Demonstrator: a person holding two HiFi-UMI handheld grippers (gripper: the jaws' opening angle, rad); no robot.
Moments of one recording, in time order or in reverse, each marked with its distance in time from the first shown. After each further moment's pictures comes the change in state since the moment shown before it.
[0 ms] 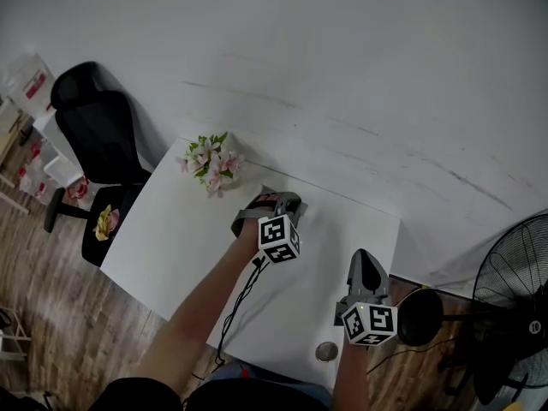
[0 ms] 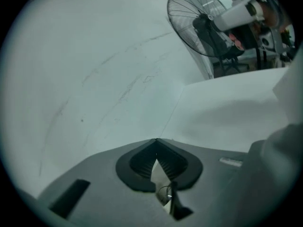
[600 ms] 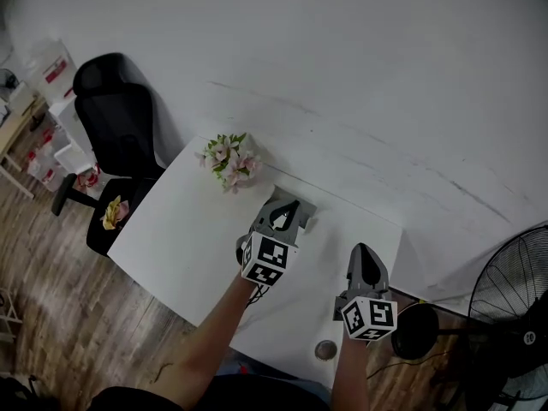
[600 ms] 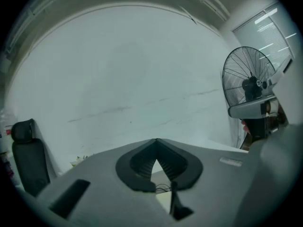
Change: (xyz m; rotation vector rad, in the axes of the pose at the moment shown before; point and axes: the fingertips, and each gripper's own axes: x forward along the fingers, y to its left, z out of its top) left arm -0.131 0.036 0.027 -0.667 -0.341 0.236; right arm -0.002 0.034 0.028 -0.027 -0.054 0.083
